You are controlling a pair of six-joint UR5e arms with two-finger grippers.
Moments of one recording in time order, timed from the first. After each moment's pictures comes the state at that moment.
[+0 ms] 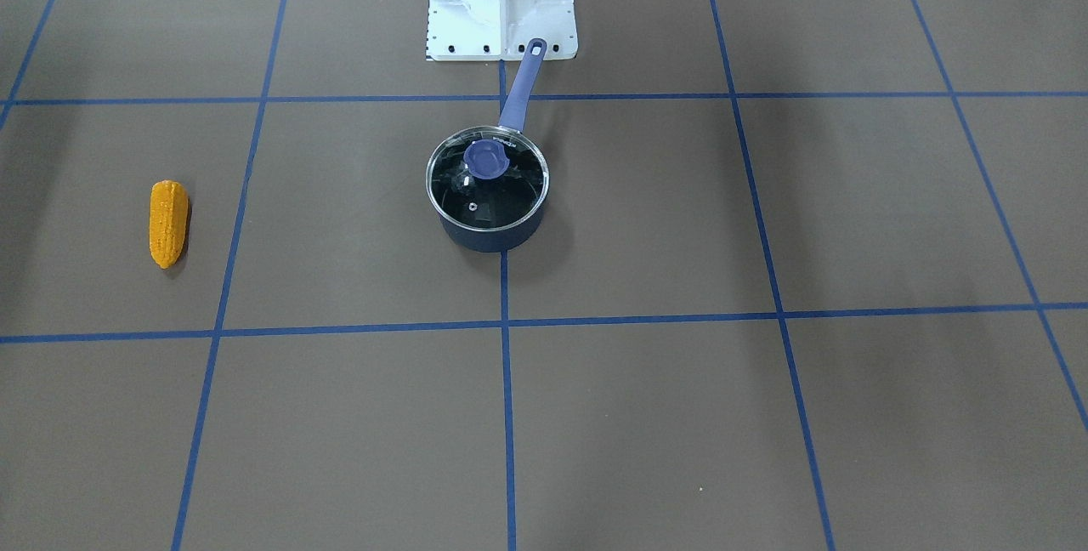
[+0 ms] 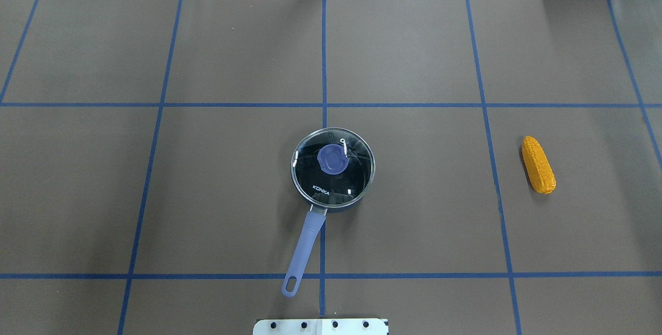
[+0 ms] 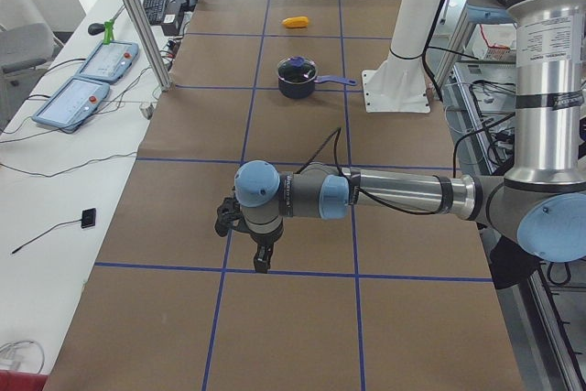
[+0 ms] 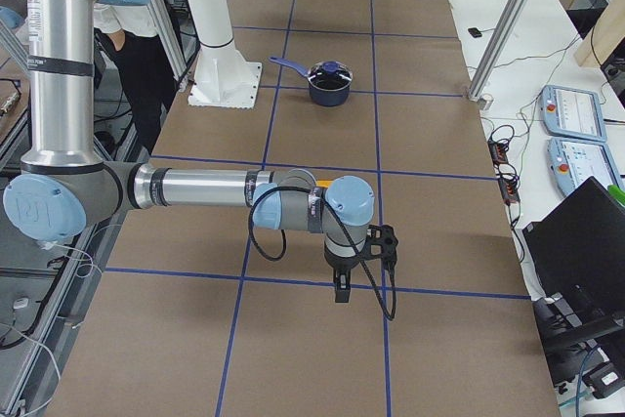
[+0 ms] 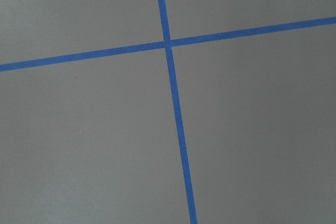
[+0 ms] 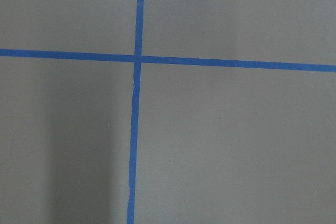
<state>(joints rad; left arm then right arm) -1.56 -1.47 -1.73 -1.52 -2.38 0.13 1.61 -1.64 1.68 -1.62 2.28 -0.08</state>
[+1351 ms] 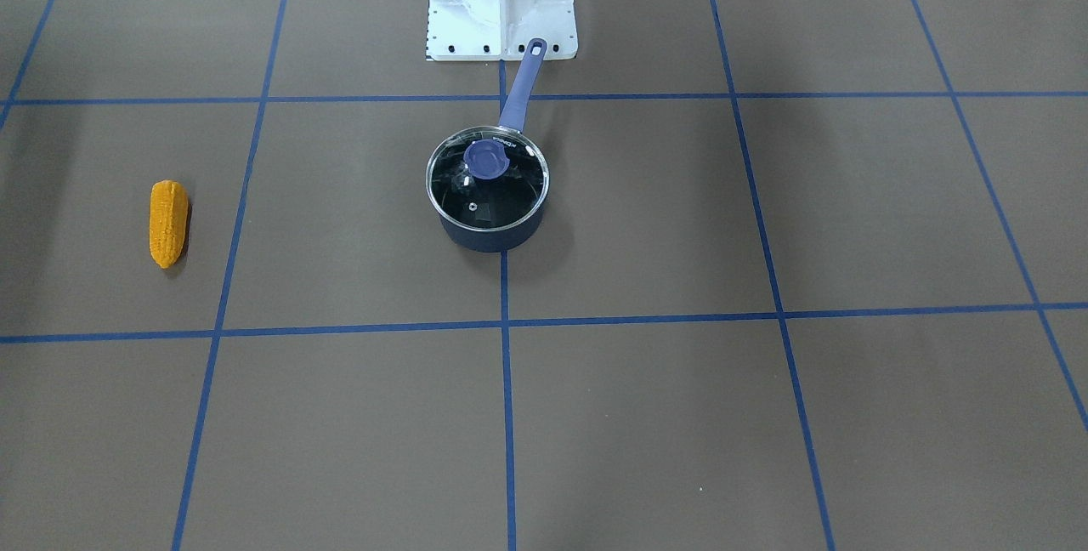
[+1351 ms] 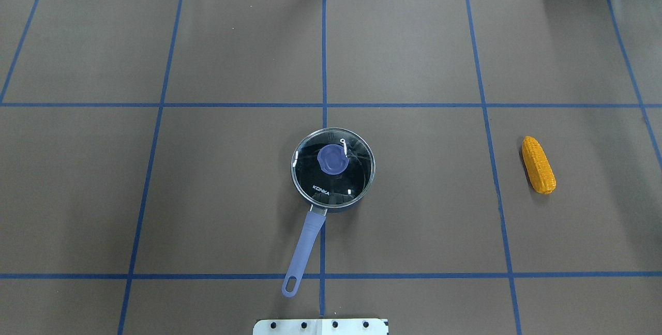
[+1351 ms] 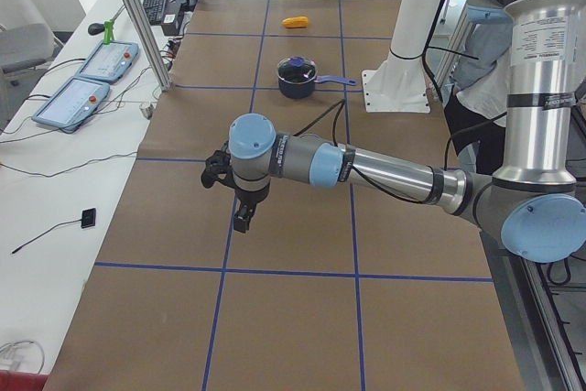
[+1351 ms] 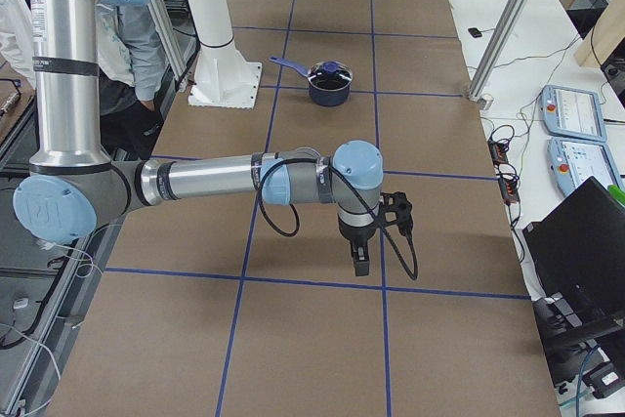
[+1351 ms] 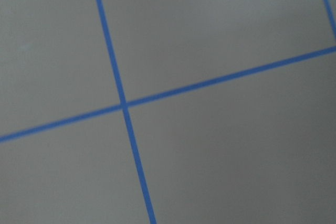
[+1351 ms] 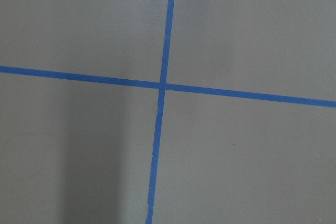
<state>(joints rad) -1.56 -1.55 -1.84 -1.57 -2.41 0.12 1.61 -1.59 1.77 -1.61 2.29 -0.08</state>
